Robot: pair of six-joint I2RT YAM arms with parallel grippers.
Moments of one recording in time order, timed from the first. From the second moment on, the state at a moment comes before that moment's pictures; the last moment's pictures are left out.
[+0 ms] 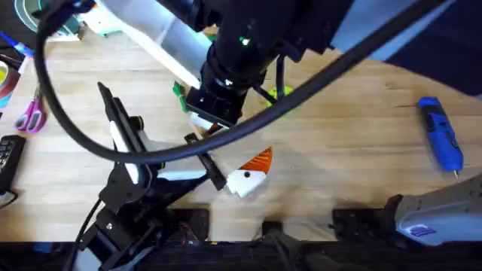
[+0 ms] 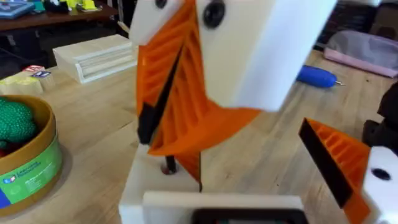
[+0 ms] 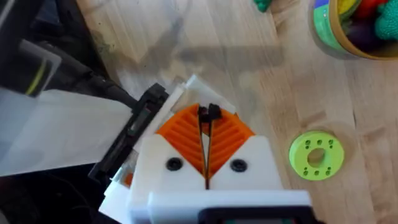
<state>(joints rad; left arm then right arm) -0.63 0.01 0.01 -0.06 0.33 -0.06 1.02 1.76 1.84 -1.22 -0.11 -0.19</state>
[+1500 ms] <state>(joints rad) -0.63 0.01 0.01 -0.06 0.33 -0.06 0.99 1.75 1.82 -1.23 -0.05 -0.19</state>
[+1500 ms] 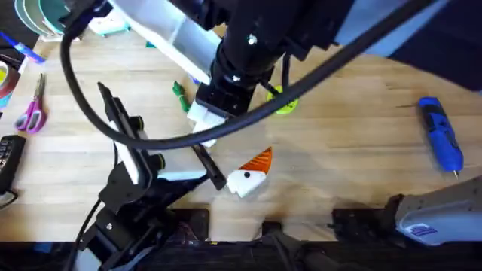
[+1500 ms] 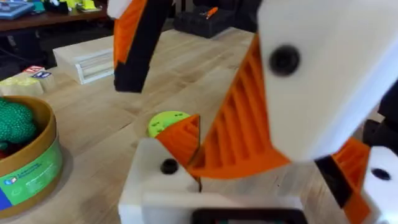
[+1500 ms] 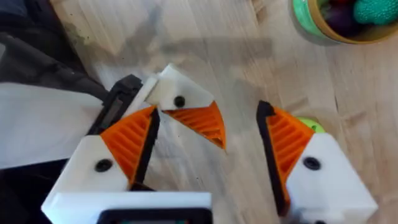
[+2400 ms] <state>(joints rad) -0.63 0.01 0.01 -0.06 0.33 -0.06 0.57 1.28 1.82 -1.55 -0.28 -0.27</state>
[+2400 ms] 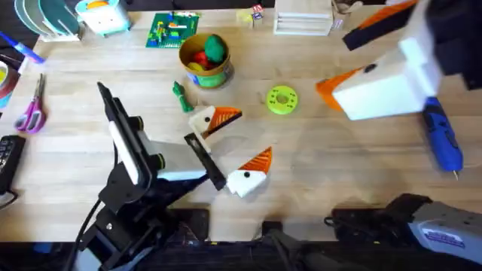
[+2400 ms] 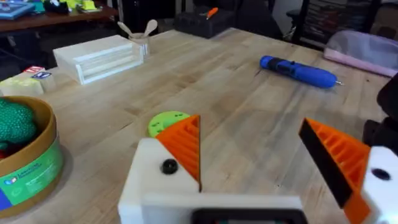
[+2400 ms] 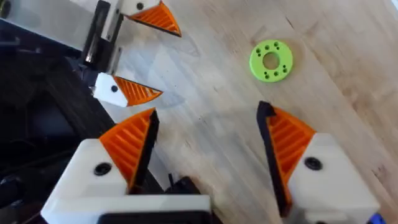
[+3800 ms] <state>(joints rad) -0.63 0.01 0.01 -0.06 0.33 -0.06 0.47 1.27 1.82 -1.60 -0.35 -0.29</state>
